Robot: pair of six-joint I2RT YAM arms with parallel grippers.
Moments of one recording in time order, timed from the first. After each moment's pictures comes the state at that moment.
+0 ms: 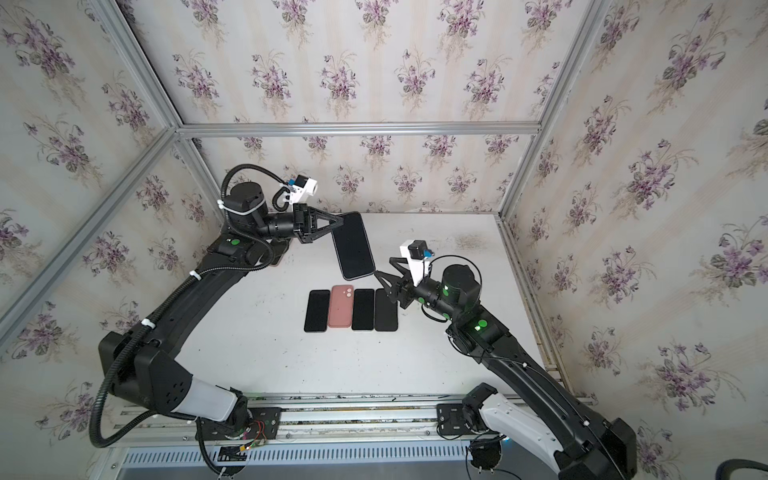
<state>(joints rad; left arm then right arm) -0.30 1.51 1.40 0.12 1.10 -1.12 0.56 0.90 0.76 0.08 -0.34 0.26</state>
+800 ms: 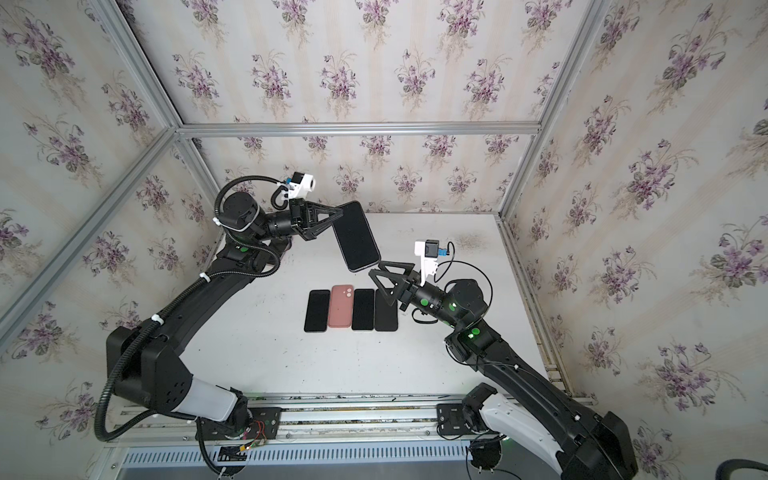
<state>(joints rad) -0.31 1.51 1.31 0.50 1.08 -1.41 0.59 0.90 0.62 0.51 -0.46 0.75</state>
